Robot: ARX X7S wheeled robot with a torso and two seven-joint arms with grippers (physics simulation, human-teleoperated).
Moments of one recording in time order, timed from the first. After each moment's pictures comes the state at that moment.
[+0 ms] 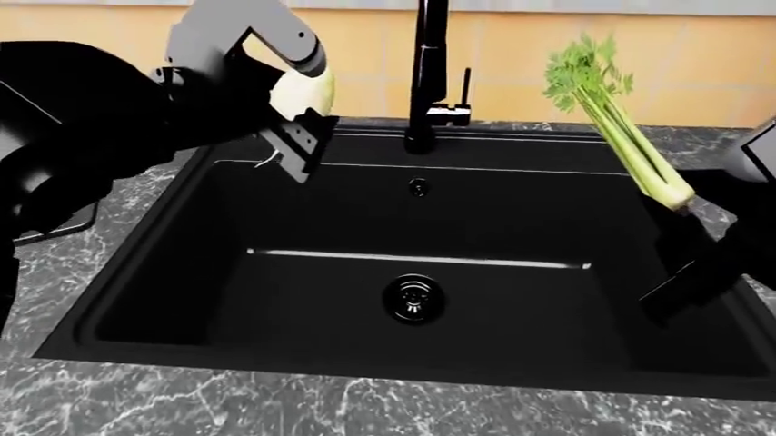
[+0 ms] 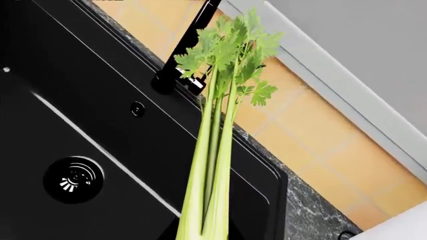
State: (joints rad) left arm -1.51 -0.54 0.78 -0.05 -0.77 -1.09 0.22; right arm 1.28 1.25 -0.51 -0.66 1.44 1.24 0.32
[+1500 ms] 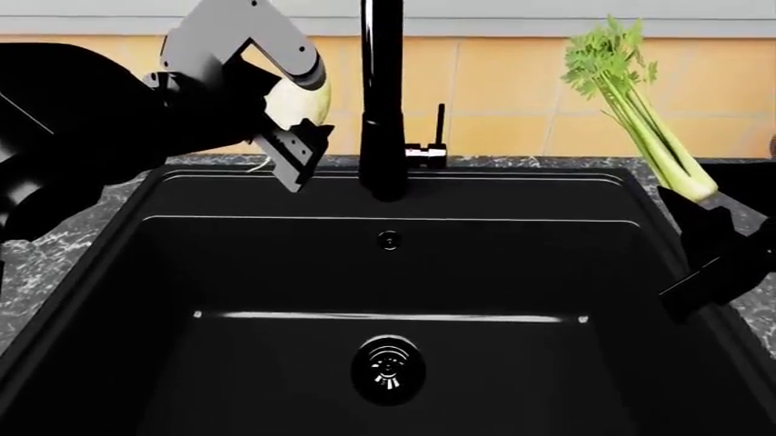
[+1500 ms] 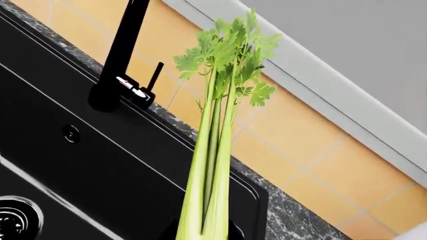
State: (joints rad) left arm -1.53 -0.57 0.82 0.00 -0.78 -1.12 0.22; right arm 1.29 1.31 -0.46 -0.64 1.55 1.21 0.37
